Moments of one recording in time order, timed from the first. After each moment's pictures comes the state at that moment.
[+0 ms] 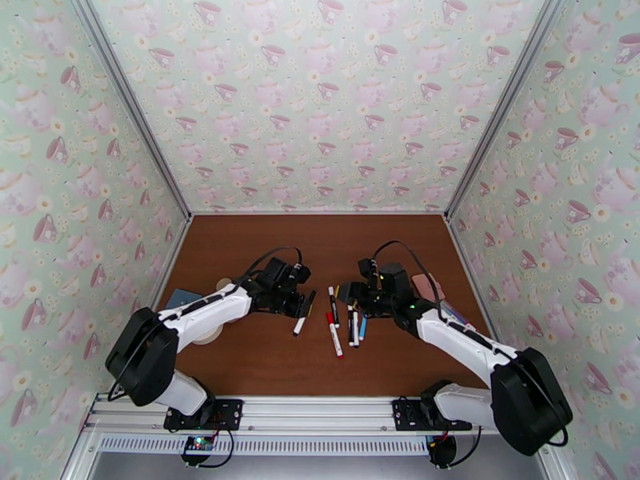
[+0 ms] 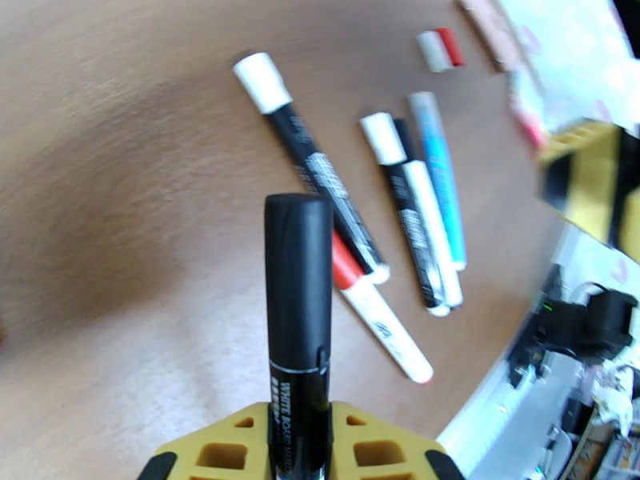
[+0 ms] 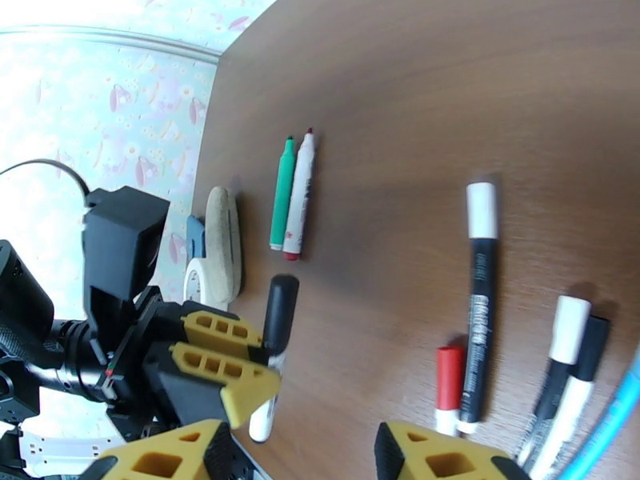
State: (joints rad) left arm -0.62 1.52 0.97 -0.45 0.47 -0.33; right arm 0.51 1.29 0.69 0.01 -0.55 0.83
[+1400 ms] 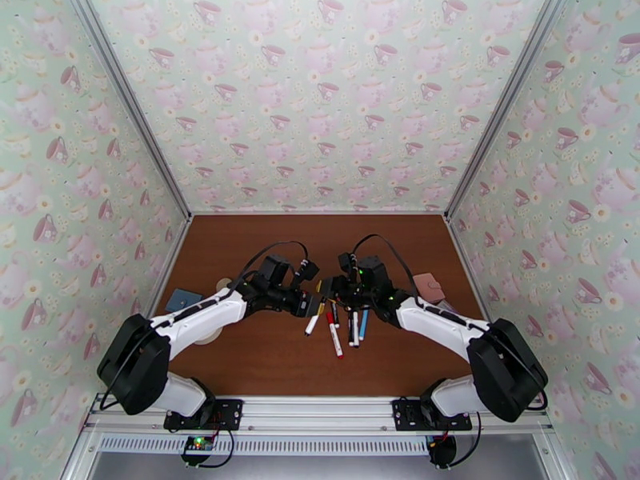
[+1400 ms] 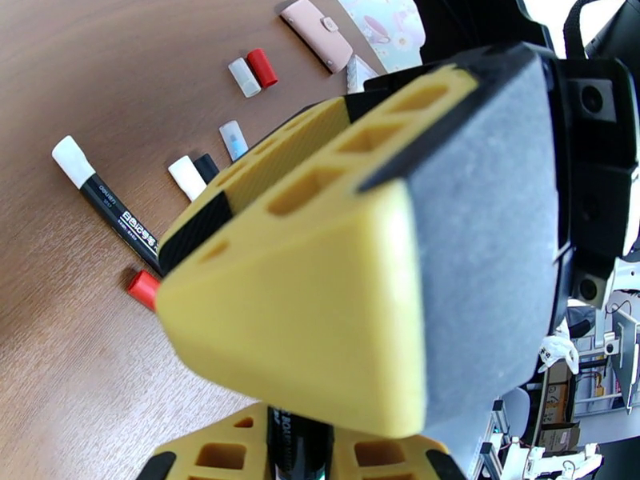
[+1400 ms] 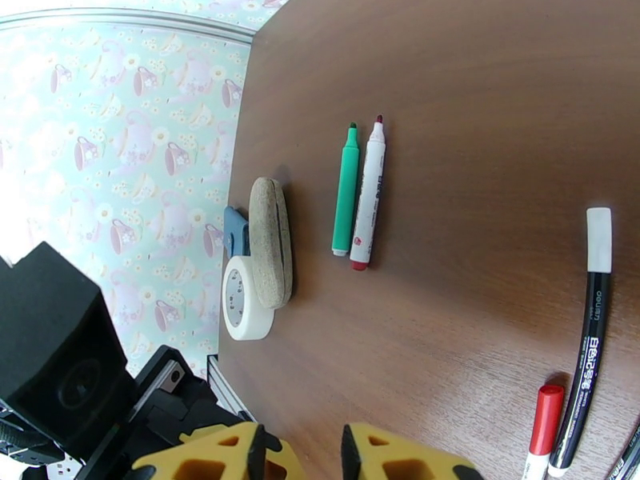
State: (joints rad) left arm -0.62 1.49 0.94 -0.26 0.70 -0.37; right arm 0.60 1.44 0.78 0.12 -0.54 0.94
